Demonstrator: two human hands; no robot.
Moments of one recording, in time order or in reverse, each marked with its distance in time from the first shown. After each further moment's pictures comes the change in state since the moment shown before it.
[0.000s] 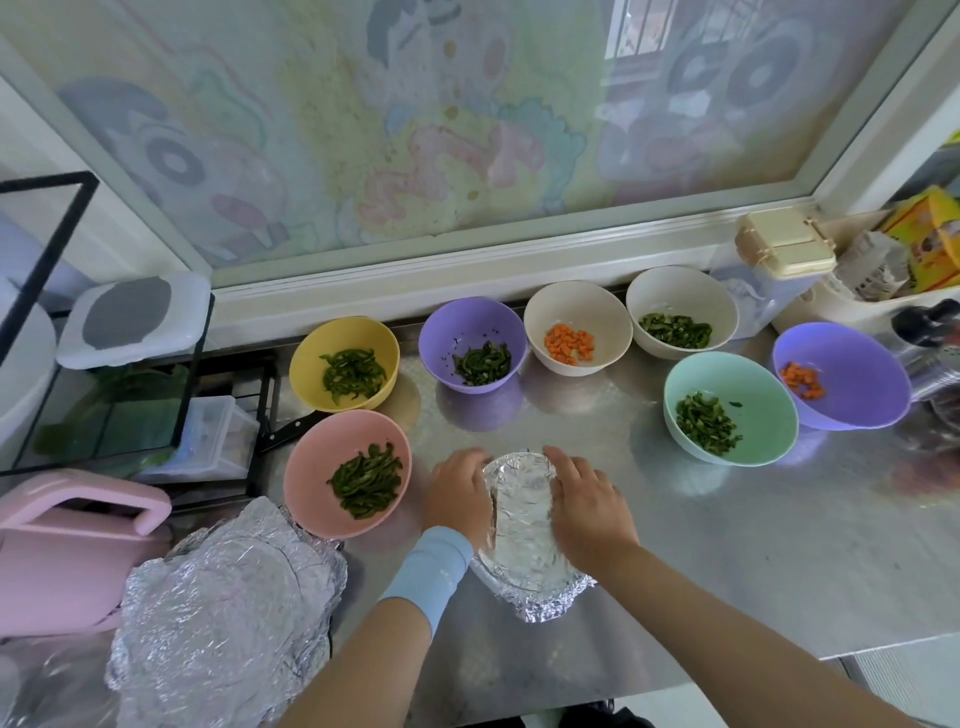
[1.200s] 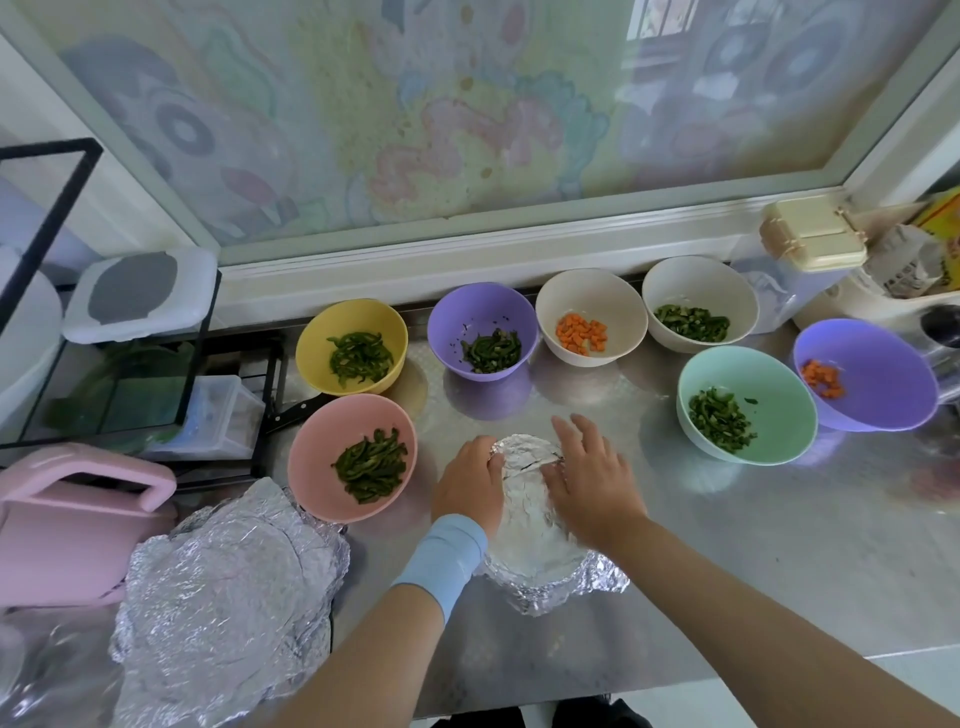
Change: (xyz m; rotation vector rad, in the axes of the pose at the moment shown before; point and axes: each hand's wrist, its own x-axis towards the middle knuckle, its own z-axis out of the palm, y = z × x) left_hand 0.000 0.003 0.006 0.154 -0.048 -0.011; right_hand 0.018 0.002 -0.009 -0.116 0.003 -0.110
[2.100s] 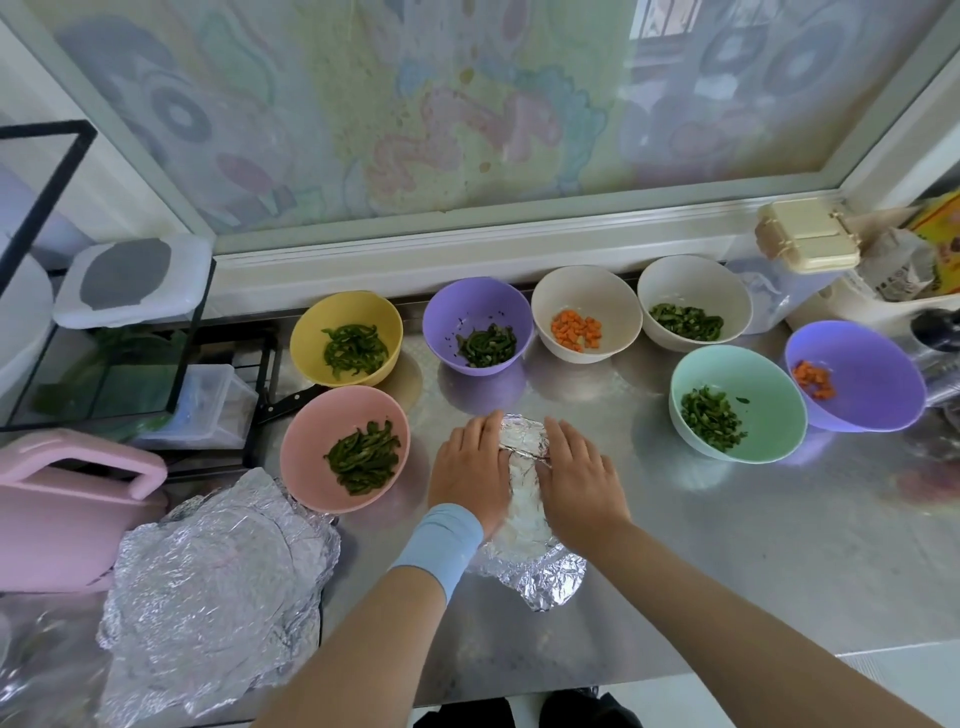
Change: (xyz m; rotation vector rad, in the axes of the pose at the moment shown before) left_hand -0.002 0.007 0.004 0.403 0.088 0.246; right_hand -0.009 -0.006 0.007 -0.010 0.010 -0.024
